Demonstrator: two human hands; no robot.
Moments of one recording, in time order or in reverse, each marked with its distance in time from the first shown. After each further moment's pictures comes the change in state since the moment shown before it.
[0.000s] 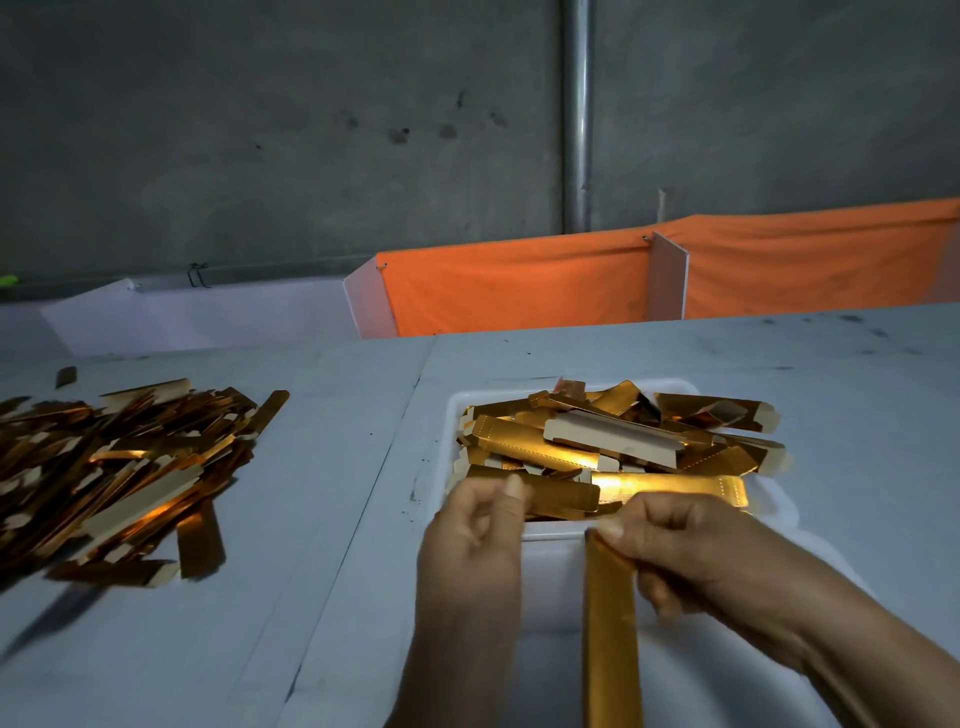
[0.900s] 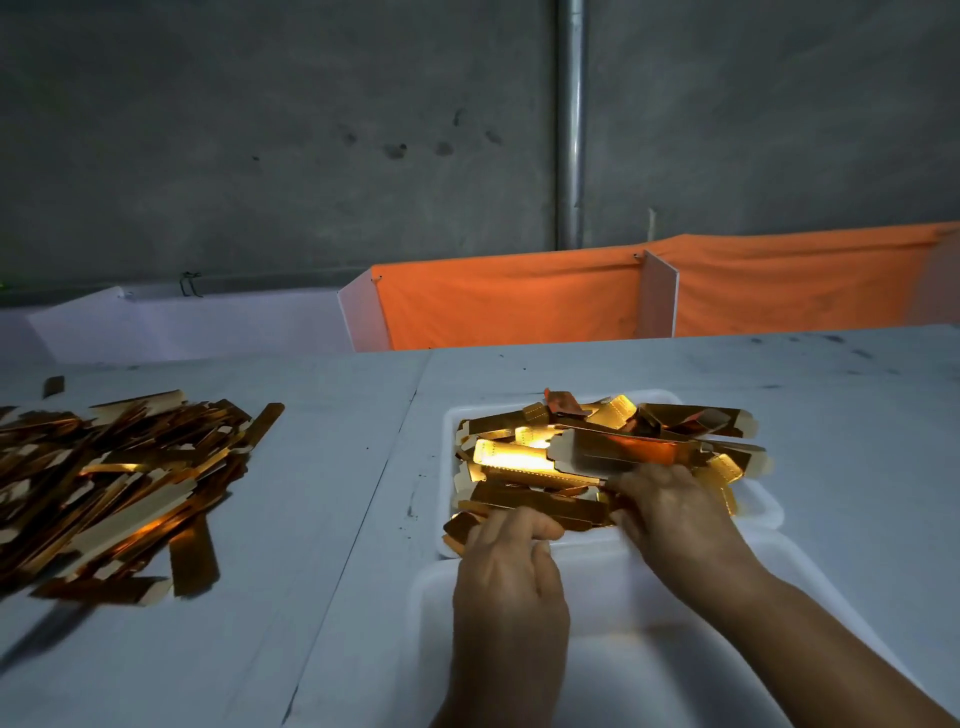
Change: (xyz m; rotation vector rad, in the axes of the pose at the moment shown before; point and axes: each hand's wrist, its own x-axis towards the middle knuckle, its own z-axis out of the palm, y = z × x) left_hand -0.001 -0.004 0.009 0.588 -0.004 0.372; right_hand 0.070 0.033 -0.016 -1.215 0.584 -0.386
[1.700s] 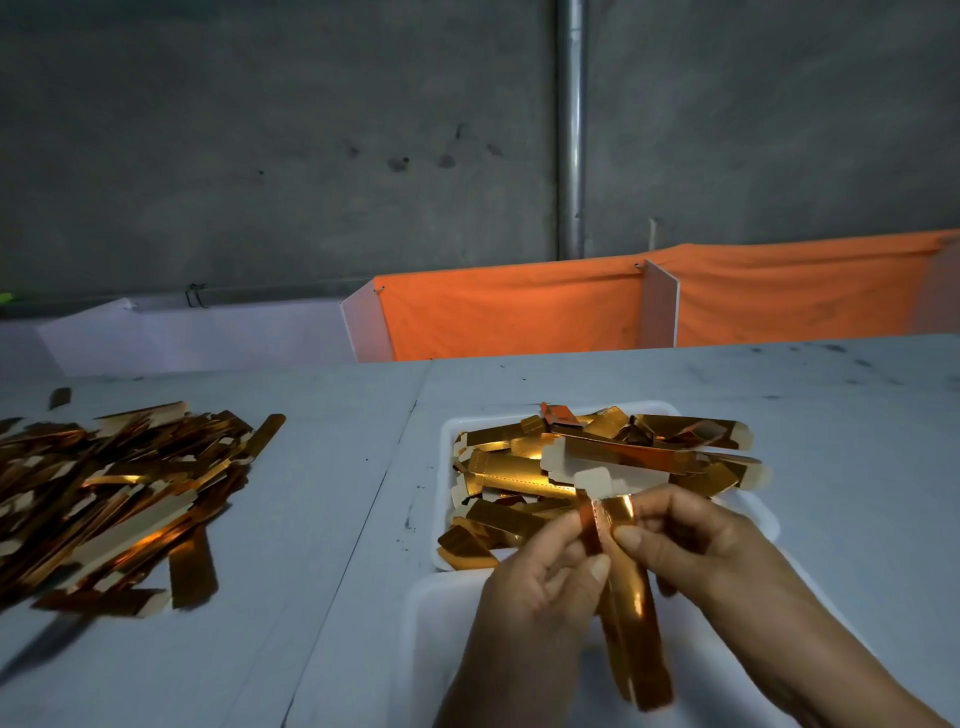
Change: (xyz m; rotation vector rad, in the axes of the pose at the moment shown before) left_hand 0.000 0.003 0.003 -0.704 -0.455 -0.127; right_hand -0.043 -0.020 -0.060 1.227 -0.135 0.271
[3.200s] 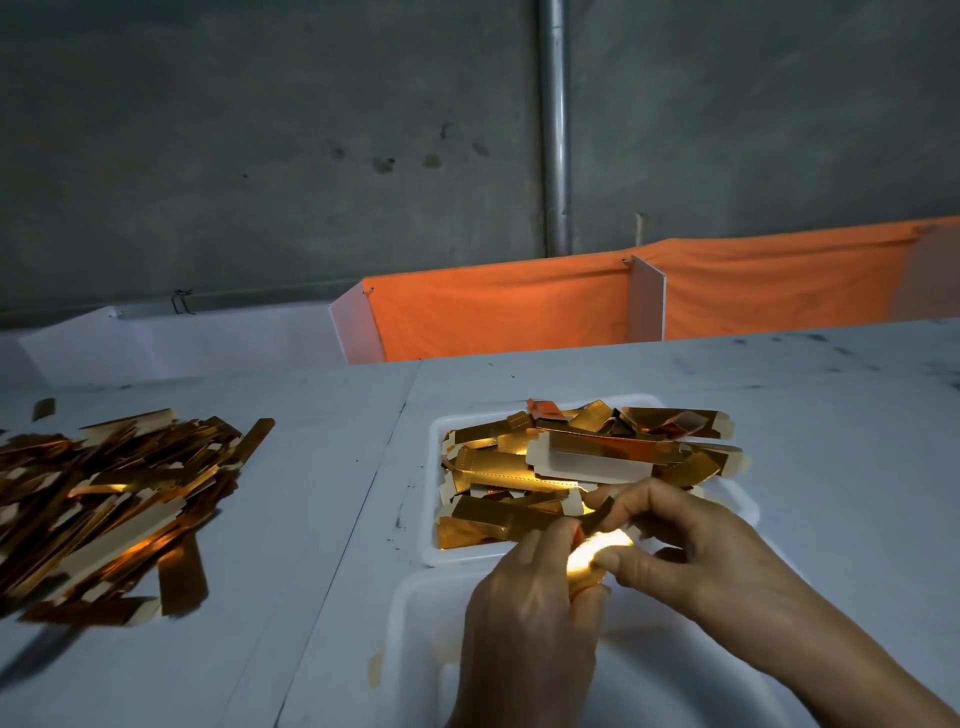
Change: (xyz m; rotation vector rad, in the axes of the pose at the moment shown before) left_hand -0.001 0.001 0.021 0.997 0.283 0.324; right_hand -0.003 0.003 -0.012 -0.355 -0.048 -0.075
